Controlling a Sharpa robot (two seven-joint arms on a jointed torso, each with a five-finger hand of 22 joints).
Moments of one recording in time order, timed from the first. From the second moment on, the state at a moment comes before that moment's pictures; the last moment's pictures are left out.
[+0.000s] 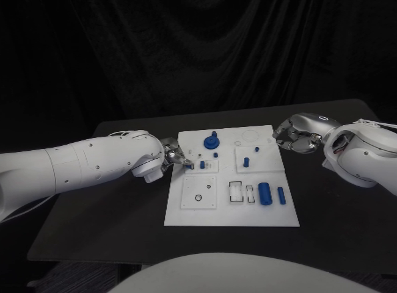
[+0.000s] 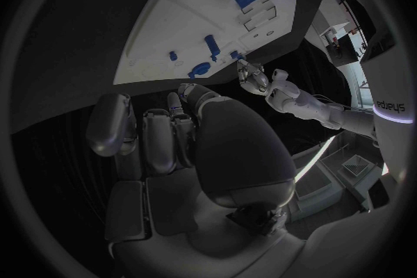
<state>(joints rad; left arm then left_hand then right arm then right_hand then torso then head) 1.17 -0.69 -0.21 1.28 -0.82 -0.10 -0.40 1.23 -0.02 0.40 0.16 0.39 0.99 0.07 0.18 1.09 1.47 0.00 1.58 1.31 1.47 -0.04 1.57 1.31 0.06 1.38 0.07 1.29 1.31 1.34 -0.91 -0.25 1.55 -1.45 -0.27 -0.16 1.41 -0.02 0.32 0.14 0.42 0.84 0.15 0.12 0.18 1.38 0.06 1.43 1.31 1.46 -0.02 1.33 1.25 0.09 1.43 0.09 1.11 1.31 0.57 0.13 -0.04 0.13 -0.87</state>
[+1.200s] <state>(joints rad) 1.16 -0.68 -0.21 1.27 -0.82 -0.09 -0.38 1.22 -0.02 0.40 0.16 0.39 0.99 0.06 0.18 1.09 1.47 0.00 1.58 1.31 1.47 -0.04 1.57 1.31 0.06 1.39 0.07 1.28 1.31 1.34 -0.91 -0.25 1.55 -1.45 -0.26 -0.16 1.41 -0.02 0.32 0.14 0.42 0.84 0.15 0.12 0.18 1.38 0.06 1.43 1.31 1.46 -0.02 1.33 1.25 0.09 1.43 0.09 1.11 1.31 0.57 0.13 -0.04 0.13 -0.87</state>
